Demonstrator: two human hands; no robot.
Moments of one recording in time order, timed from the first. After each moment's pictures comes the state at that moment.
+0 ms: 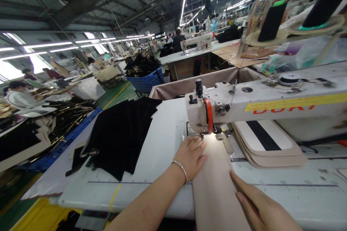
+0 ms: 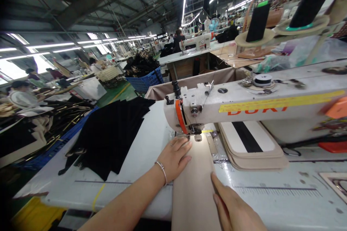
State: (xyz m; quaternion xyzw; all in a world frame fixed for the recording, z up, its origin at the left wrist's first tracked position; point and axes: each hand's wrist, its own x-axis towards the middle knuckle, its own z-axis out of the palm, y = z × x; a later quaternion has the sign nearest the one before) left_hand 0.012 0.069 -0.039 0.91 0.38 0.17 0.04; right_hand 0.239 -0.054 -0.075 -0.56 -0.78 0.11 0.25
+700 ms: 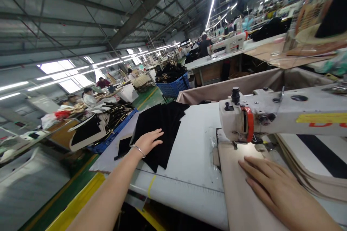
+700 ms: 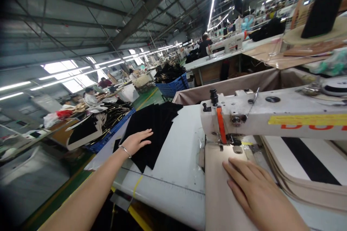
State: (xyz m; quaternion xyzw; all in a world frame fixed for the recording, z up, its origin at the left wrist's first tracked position) left_hand -0.268 0.086 0.037 0.80 0.60 0.01 -0.03; right_hand 0.221 0.033 -0.079 -0.44 -0.86 -0.06 0.23
